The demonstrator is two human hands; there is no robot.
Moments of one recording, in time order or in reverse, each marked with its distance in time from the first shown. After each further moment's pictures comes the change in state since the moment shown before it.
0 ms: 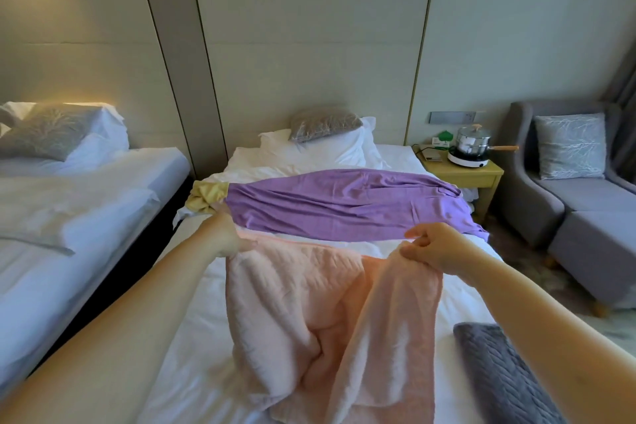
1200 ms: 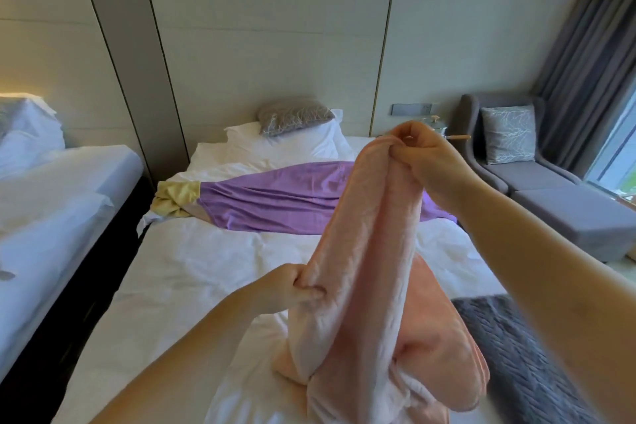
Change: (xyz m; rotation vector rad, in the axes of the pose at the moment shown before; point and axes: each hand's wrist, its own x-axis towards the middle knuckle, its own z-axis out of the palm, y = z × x) left_hand 0.001 -0.025 0.078 -0.462 -0.515 0.565; right_hand -0.004 -0.153 0.000 0.506 0.304 -0.290
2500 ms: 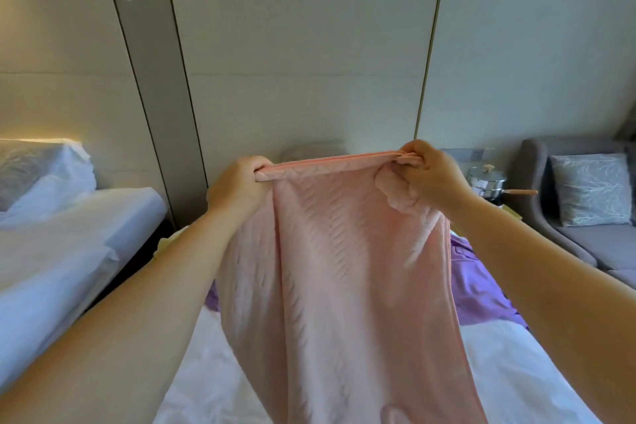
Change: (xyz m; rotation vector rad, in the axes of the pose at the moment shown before) left_hand 0.244 0.111 -0.236 0.314 0.941 0.120; right_hand 0.301 0.089 -0.032 -0.376 0.052 -0.166
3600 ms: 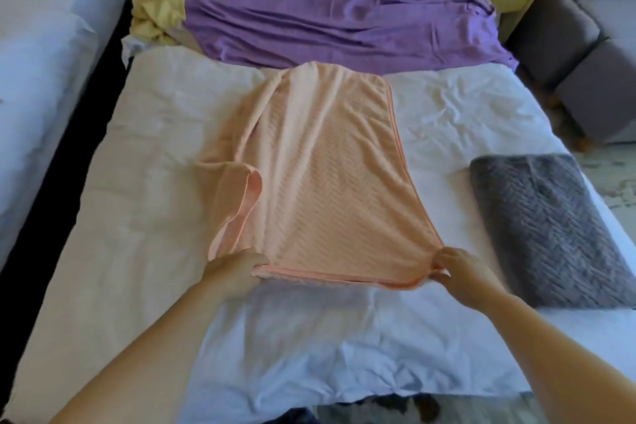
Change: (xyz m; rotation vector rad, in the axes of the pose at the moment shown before) left_hand -0.583 -0.200 0.037 0.309 -1.154 -0.249; right_hand -0.600 0.184 0.063 -0.542 -0.843 0.268
